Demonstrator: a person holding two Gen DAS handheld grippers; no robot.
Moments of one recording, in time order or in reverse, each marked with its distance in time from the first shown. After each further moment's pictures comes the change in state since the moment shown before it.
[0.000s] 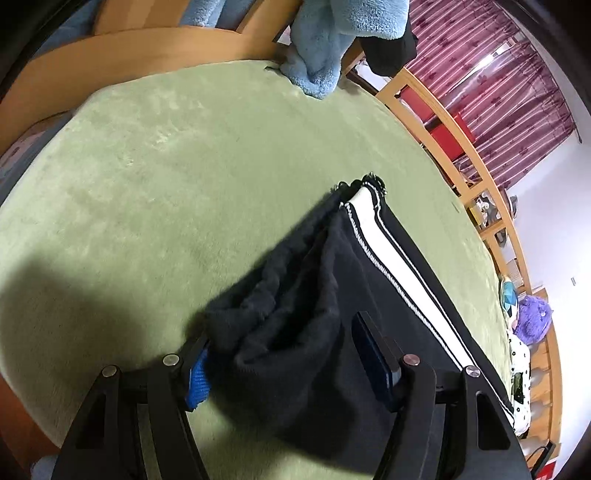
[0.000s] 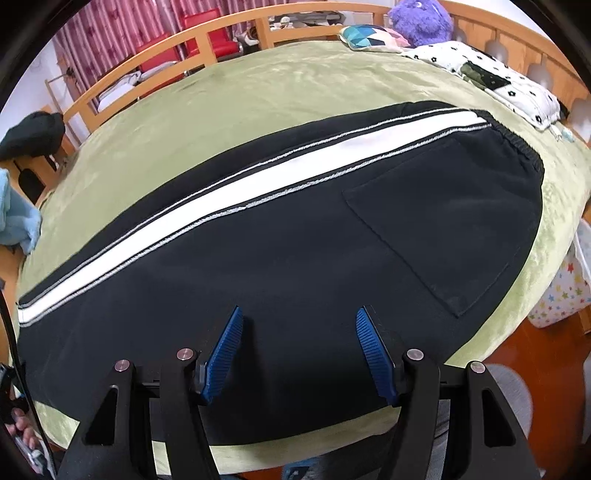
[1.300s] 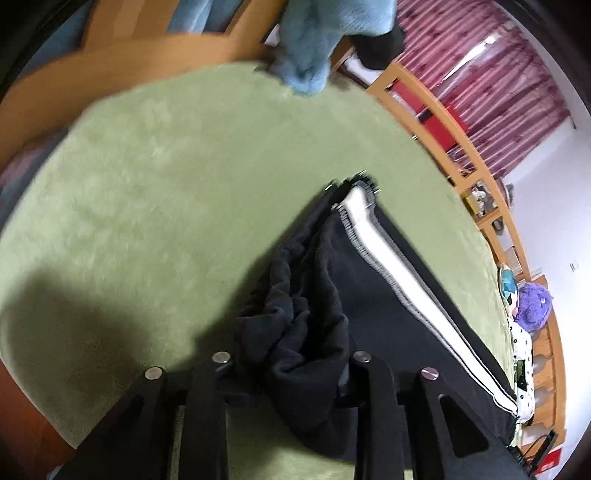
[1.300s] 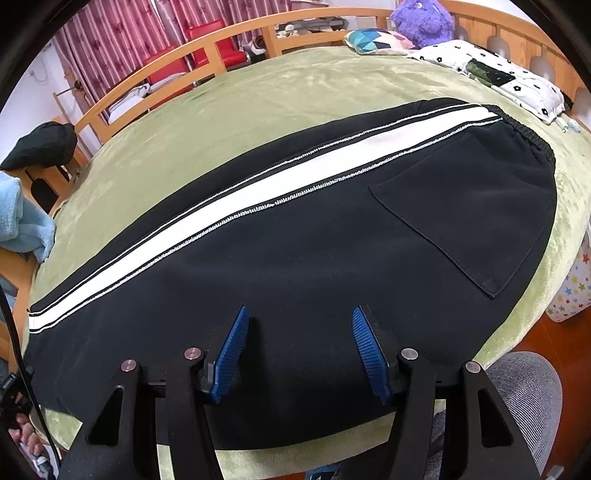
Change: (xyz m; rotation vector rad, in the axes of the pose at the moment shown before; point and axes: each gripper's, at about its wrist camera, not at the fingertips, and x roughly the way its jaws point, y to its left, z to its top) left arm -0.007 0.000 0.005 0.026 0.044 -0.010; right arm 0.001 0.005 -0.011 0.011 -0.031 0.058
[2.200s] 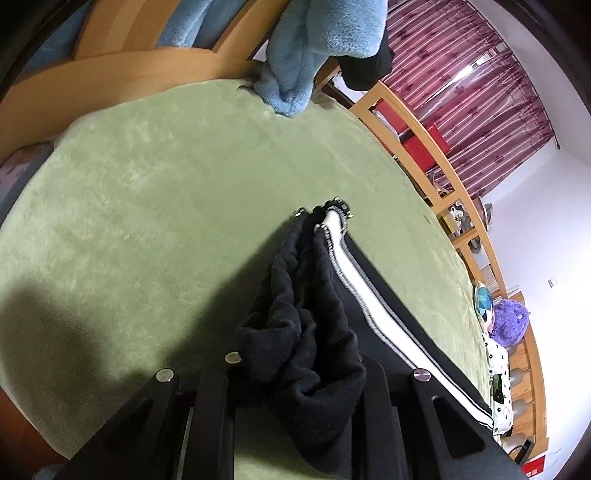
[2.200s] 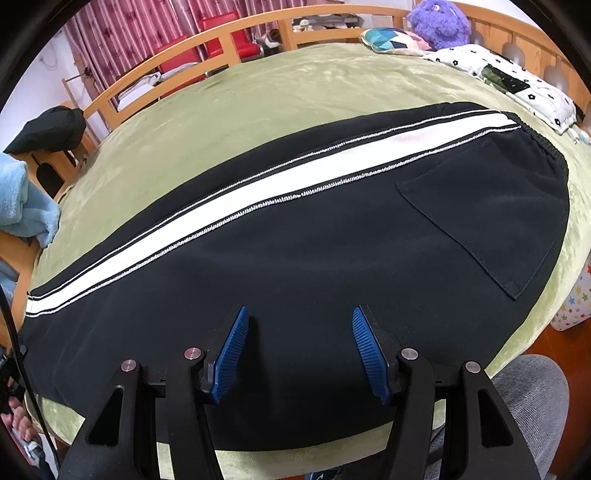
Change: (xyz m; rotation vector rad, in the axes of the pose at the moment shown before) left arm -0.018 -0.014 0.011 -0.007 -0.079 -0.105; right arm 0.008 0.012 0.001 -0.051 0.021 0.012
